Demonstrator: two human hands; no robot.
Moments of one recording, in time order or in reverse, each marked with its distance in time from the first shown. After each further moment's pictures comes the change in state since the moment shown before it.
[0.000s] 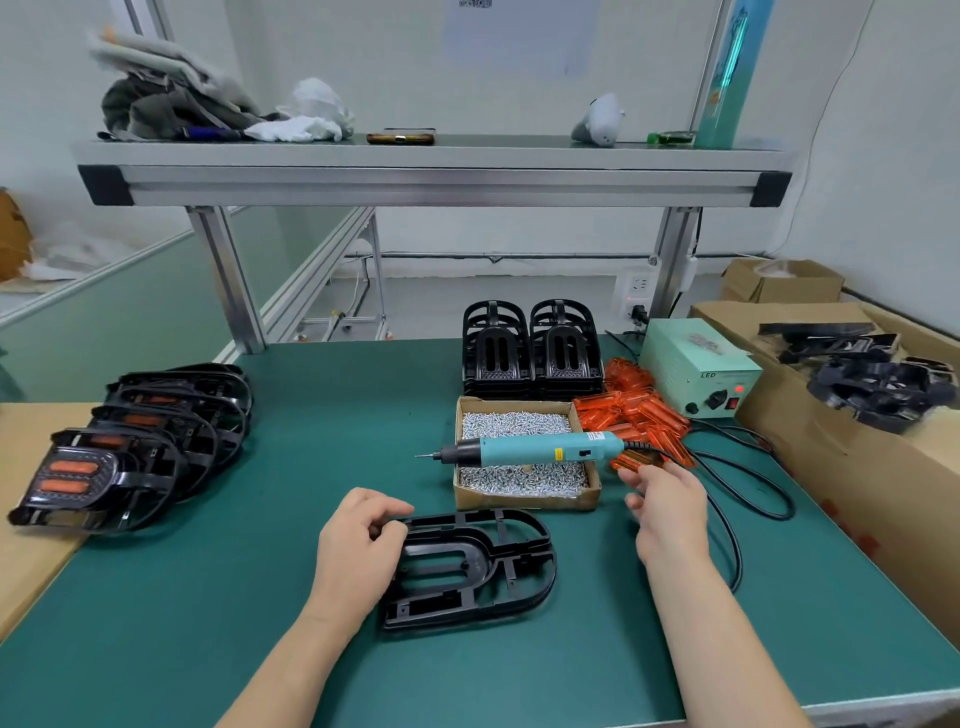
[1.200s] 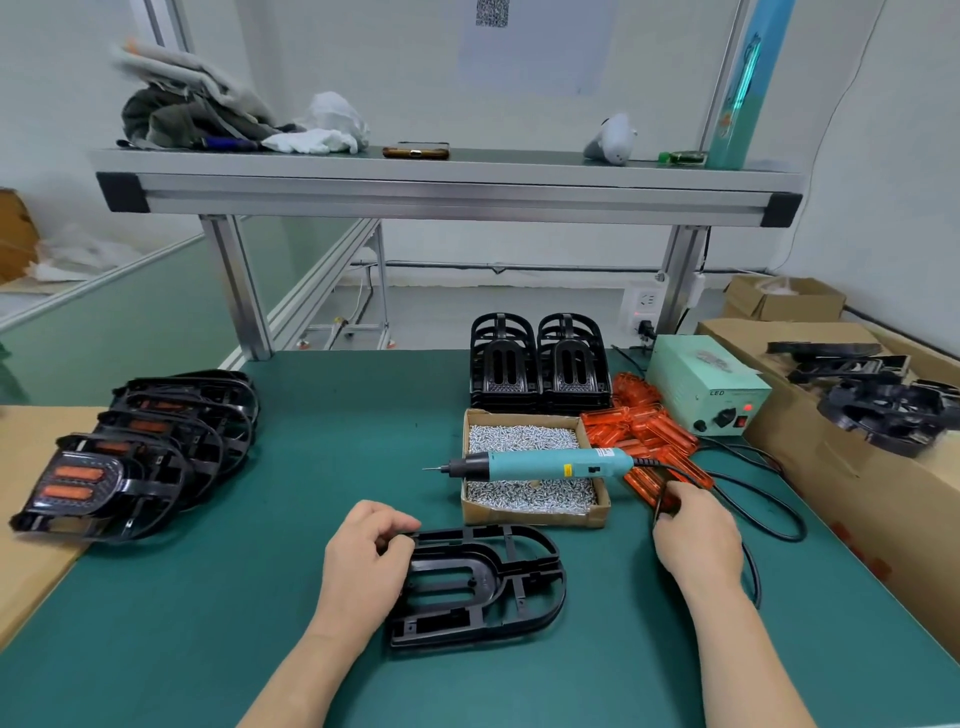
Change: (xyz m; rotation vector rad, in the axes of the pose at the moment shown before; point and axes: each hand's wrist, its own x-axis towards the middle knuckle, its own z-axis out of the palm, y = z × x) left_hand -0.001 0.006 -0.002 -0.007 0.003 0.001; right_hand 0.019 0.004 -0.028 -1.246 0.063 -0.429
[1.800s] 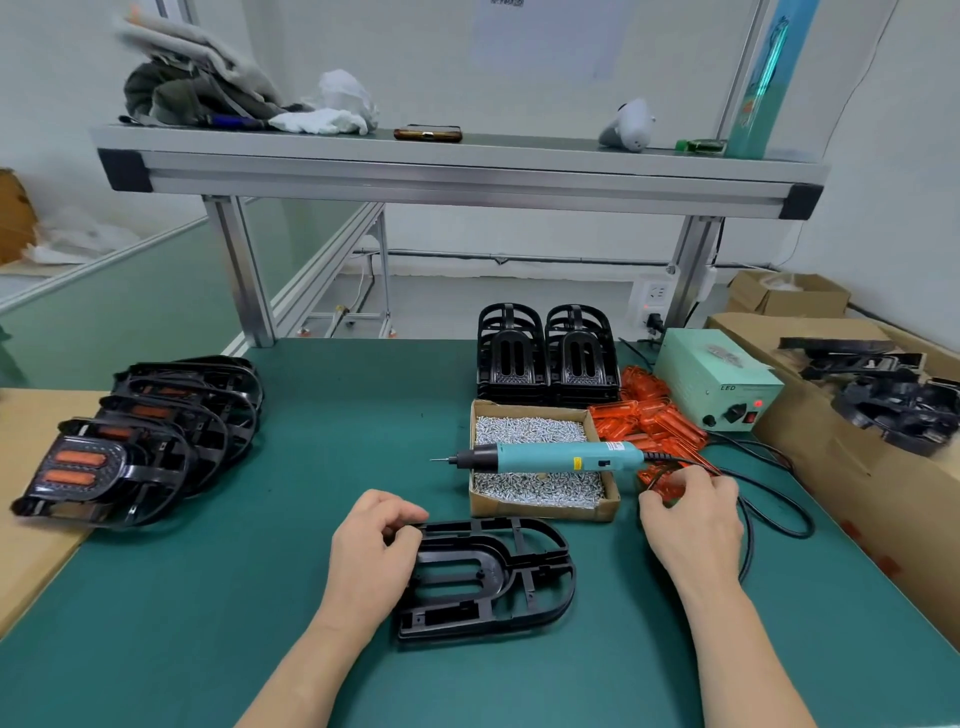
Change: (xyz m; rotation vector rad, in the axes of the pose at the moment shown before) left_hand 0.001 -0.003 0.000 -0.029 0.000 0.014; right_hand -0.014 -0.013 0.001 0.163 0.060 -0.024
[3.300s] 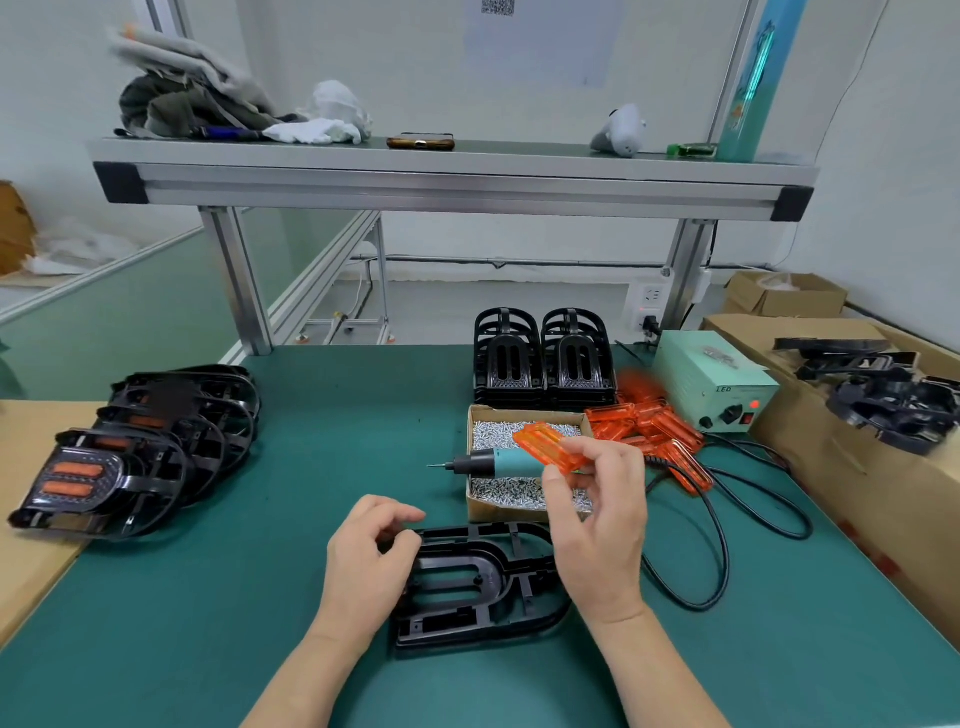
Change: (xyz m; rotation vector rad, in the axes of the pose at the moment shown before) left_hand -0.003 0.002 -0.002 -0.062 0.007 0.020; right_hand -0.069 -0.072 0.019 0.799 0.113 -0.588
